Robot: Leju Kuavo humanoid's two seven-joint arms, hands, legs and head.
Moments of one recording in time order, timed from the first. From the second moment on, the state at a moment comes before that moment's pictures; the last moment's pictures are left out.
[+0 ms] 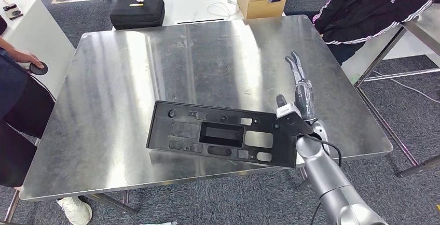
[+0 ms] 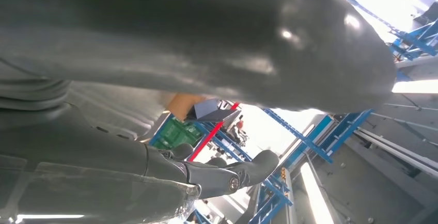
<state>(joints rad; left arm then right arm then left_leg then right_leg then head) -0.09 -0.15 1.16 -0.19 -1.19 0.26 -0.22 -0.57 -0.09 0.35 -0.98 0.35 -0.41 -0.57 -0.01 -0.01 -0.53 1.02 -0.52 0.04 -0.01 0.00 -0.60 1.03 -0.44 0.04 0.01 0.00</state>
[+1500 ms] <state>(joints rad) -0.09 -0.16 1.17 -0.19 -1.18 0.26 -0.19 -0.32 -0.17 0.38 -1.57 -0.30 0.28 -0.54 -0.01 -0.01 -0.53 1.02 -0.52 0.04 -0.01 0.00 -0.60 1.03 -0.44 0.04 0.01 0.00</state>
